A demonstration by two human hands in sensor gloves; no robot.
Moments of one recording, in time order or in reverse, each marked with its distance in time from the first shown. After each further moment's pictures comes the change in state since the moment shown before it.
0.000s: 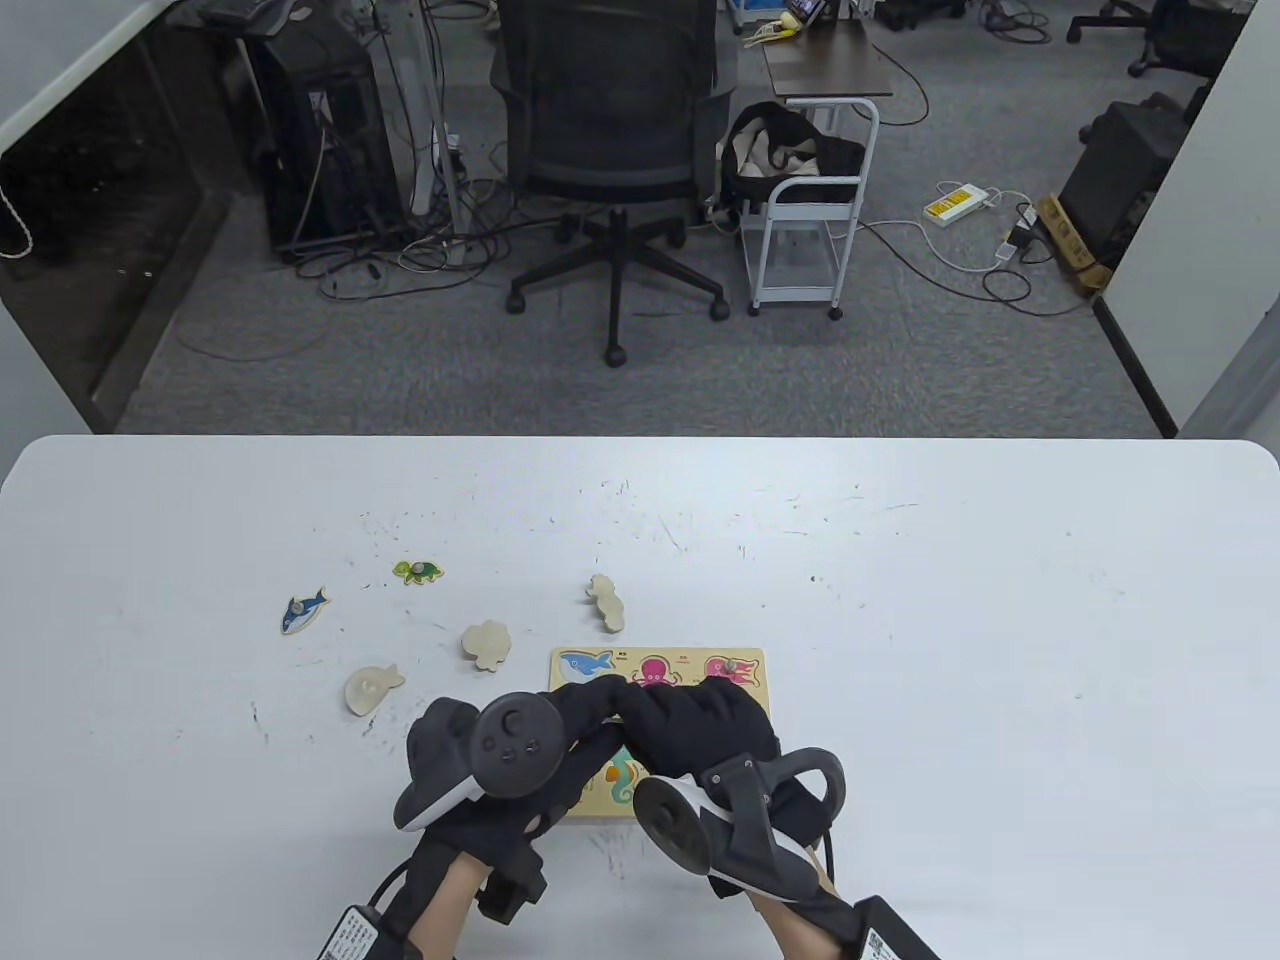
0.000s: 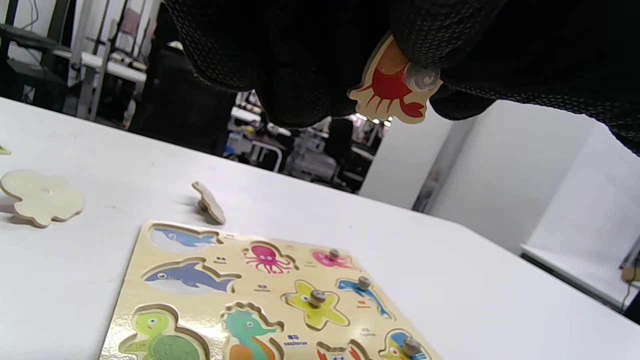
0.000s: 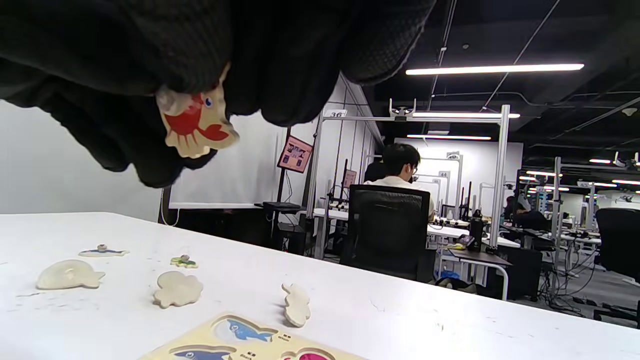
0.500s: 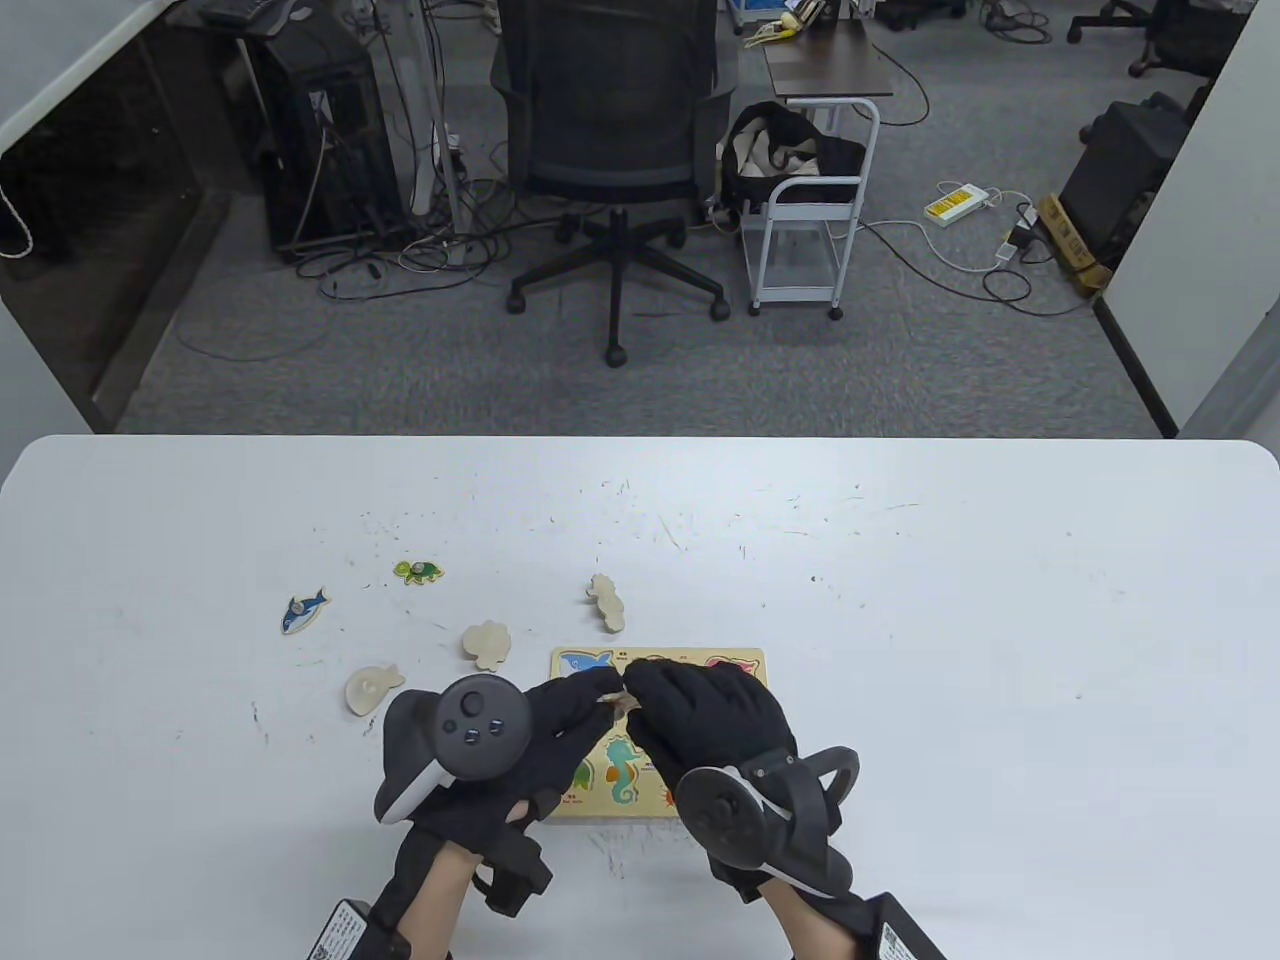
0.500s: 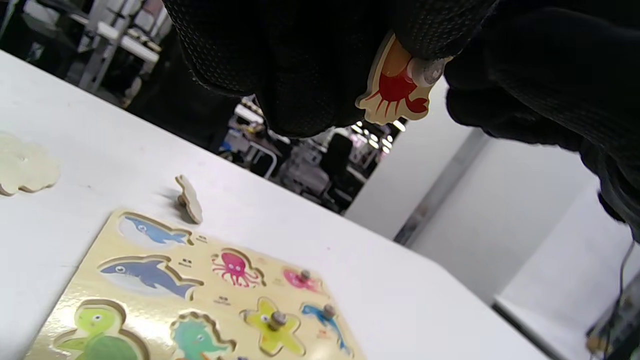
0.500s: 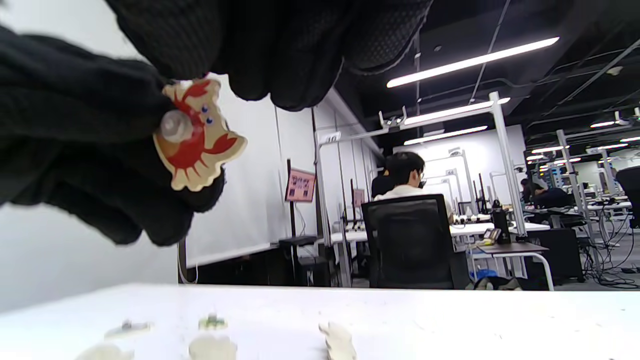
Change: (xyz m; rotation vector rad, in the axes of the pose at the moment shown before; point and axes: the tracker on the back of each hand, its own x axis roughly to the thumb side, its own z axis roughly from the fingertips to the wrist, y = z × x) left_hand -0.021 0.007 0.001 0.084 0.055 0.253; right_hand -0.020 -0.008 0.005 -0.126 0.061 -0.237
